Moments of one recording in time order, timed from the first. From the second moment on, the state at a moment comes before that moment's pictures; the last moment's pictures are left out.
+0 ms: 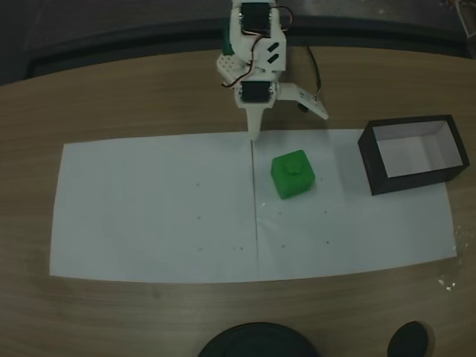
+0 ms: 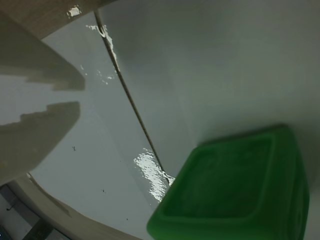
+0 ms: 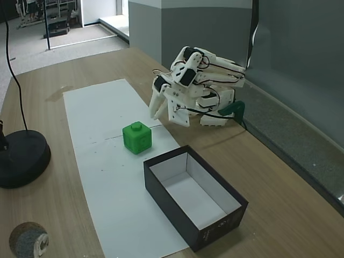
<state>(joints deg) 4.2 197.8 175.2 73.6 -0.5</state>
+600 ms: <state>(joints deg) 6.6 197.6 161.4 50.3 -0.6</state>
